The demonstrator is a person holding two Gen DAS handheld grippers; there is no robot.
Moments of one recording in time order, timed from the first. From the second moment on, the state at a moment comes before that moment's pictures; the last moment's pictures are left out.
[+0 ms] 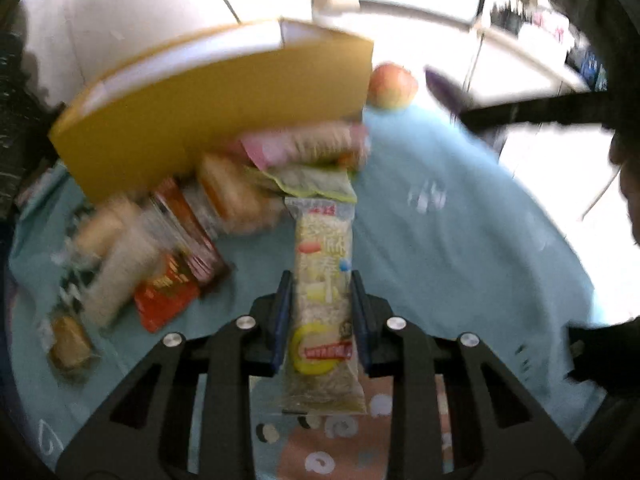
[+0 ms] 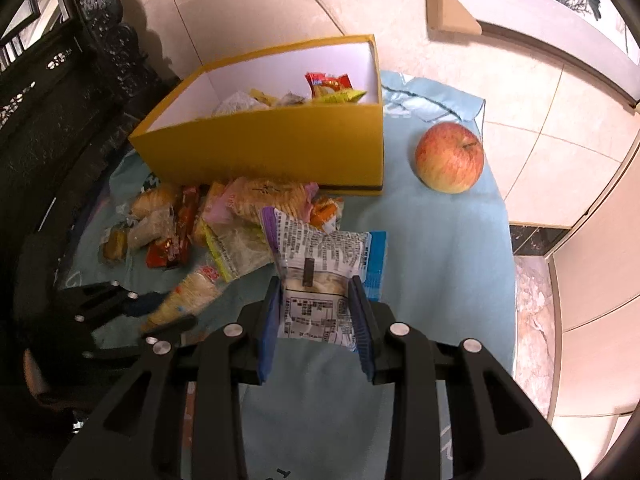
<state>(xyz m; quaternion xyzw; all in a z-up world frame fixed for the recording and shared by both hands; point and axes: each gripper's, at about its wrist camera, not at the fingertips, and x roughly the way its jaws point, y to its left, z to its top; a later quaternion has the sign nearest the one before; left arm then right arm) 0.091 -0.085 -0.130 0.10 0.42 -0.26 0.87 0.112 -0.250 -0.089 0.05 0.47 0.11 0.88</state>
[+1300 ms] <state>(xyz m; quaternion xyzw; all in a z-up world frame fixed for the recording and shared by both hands) 0.283 -0.031 0.023 -0.01 0.33 -0.08 0.94 0.285 -0.241 0.021 0.06 0.40 0.10 0.91</state>
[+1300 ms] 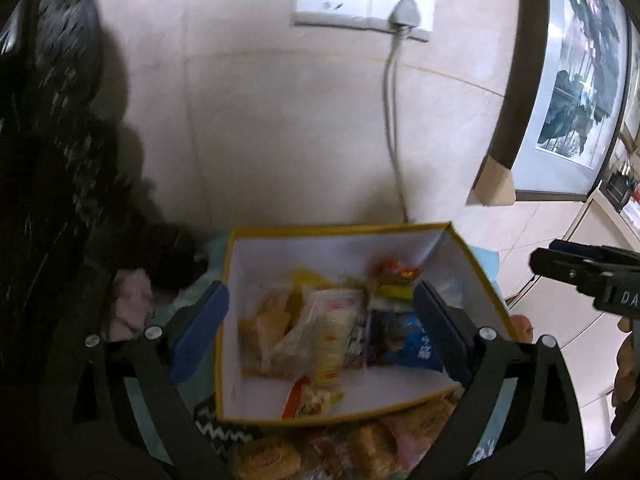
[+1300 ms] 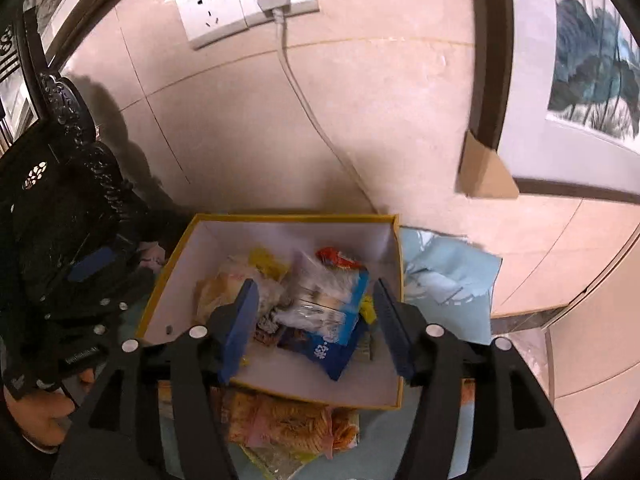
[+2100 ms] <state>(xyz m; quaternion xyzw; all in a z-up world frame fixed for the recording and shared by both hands) 0.162 0.012 -0.153 0.09 0.42 -0.05 0.90 0.225 -0.178 -0.138 0.02 0.53 0.12 0.84</state>
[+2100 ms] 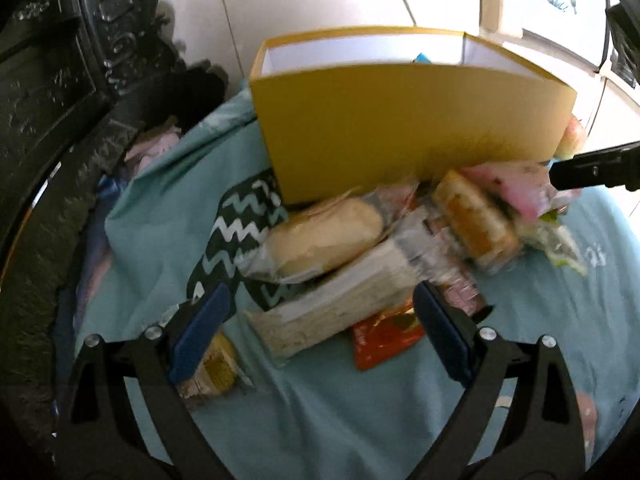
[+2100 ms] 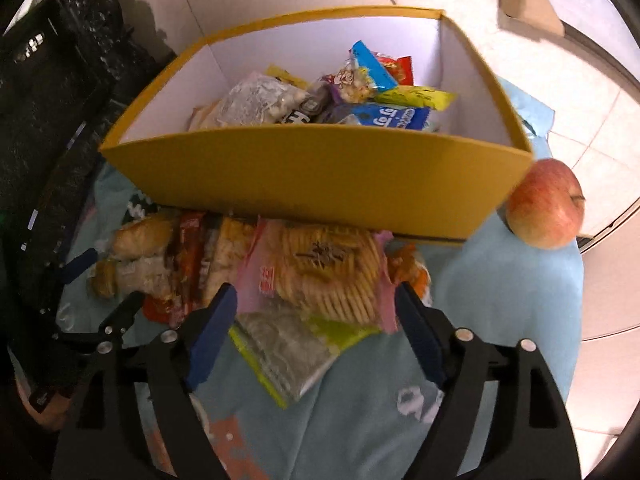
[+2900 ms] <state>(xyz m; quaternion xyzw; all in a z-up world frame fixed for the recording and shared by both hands) 0.124 -0.008 -0.146 0.03 0.42 -0.17 0.89 0.190 -0.186 -0.148 0.03 0.52 0.14 0.84</state>
